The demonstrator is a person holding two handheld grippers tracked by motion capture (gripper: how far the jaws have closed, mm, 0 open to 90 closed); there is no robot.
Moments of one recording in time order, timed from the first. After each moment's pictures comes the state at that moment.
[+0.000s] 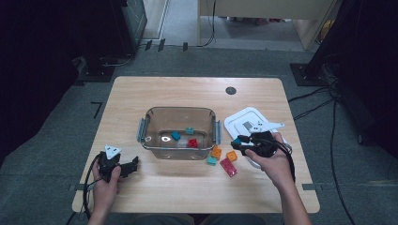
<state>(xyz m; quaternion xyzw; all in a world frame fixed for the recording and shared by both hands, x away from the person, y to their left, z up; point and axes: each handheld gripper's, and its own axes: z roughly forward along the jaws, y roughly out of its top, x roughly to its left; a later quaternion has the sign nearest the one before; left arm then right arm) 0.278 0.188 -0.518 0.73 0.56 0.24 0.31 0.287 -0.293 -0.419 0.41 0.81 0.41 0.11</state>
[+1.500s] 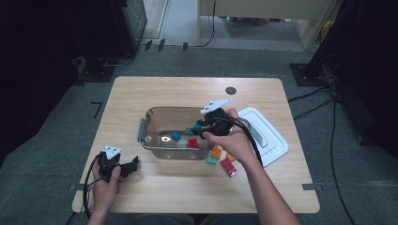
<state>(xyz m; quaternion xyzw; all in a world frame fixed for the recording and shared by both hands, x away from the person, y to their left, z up) 0.278 0.188 -0.518 0.73 0.56 0.24 0.31 0.341 -0.174 -0.376 0.32 0.86 0.40 0.08</state>
